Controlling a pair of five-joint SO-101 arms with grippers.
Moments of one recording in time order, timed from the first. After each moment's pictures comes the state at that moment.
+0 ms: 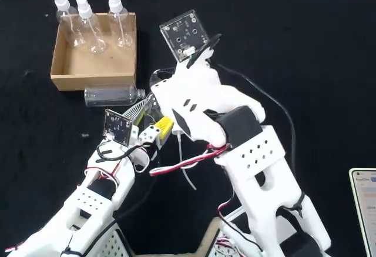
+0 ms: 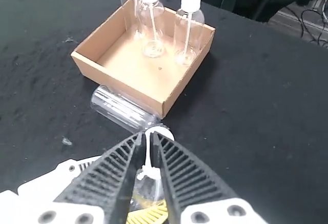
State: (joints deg) left arm 19.4 -54.9 95.3 -25.6 4.4; right arm -30.5 -31.9 17.4 61.4 1.8
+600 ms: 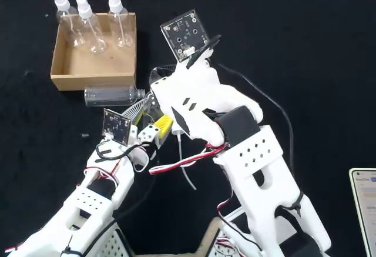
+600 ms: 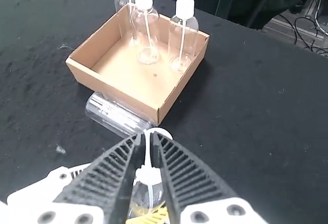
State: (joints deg) left arm 19.1 -54.8 95.3 -25.6 4.6; right arm -30.2 -32.0 20.7 55.7 2.0
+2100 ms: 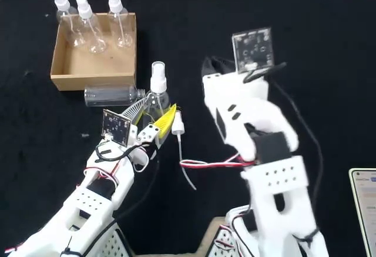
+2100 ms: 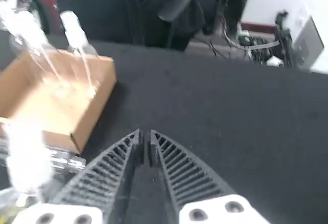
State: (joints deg) left arm 19.2 -54.9 95.3 -25.6 4.4; right arm -12.4 -48.9 45.8 37.5 2.1
